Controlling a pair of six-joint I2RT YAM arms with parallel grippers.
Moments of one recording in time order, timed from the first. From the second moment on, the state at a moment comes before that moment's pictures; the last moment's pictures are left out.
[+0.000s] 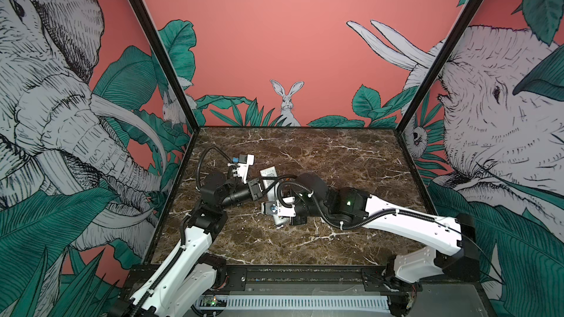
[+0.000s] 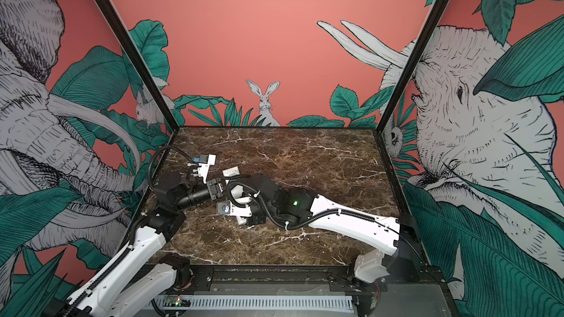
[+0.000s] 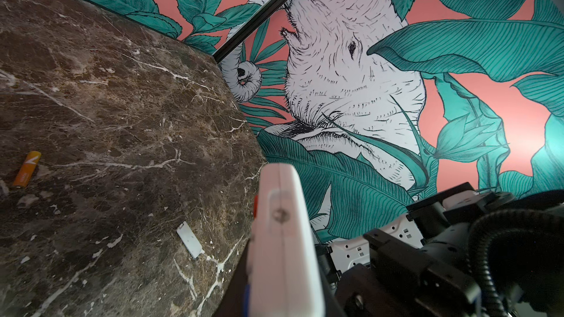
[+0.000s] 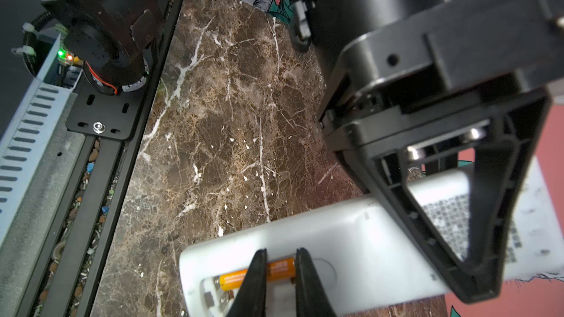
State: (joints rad) left arm -0.36 0.82 0.57 0.17 0.82 -0.87; right arm 1.19 1.43 1.33 -0.56 -0.03 -0.63
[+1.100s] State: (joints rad) left arm -0.13 0.80 0.45 0.09 0.77 -0.79; right arm 0.98 1.35 1.39 -0.62 0.20 0.00
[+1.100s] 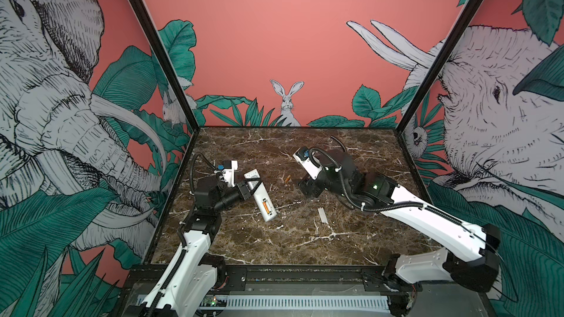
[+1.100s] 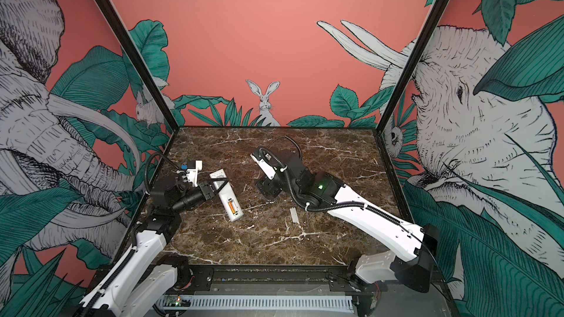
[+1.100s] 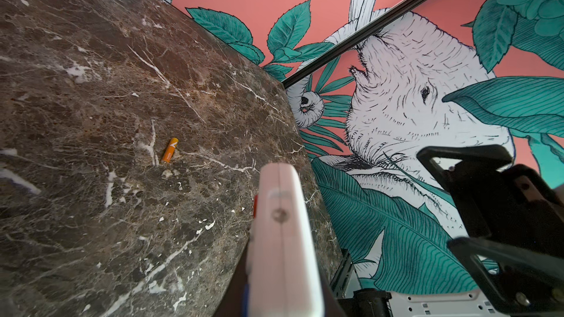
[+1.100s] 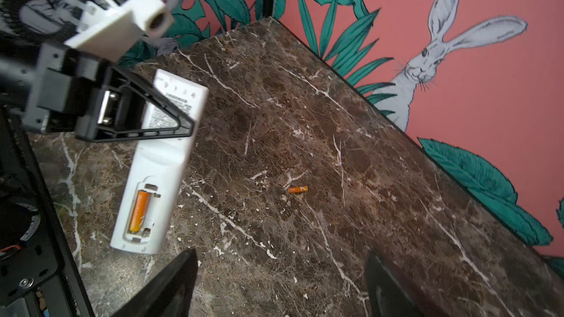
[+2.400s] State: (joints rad) left arm -0.12 0.64 0.43 -0.11 0.72 -0.62; right arm 0.89 2.08 1.64 -0.58 0.32 0.55
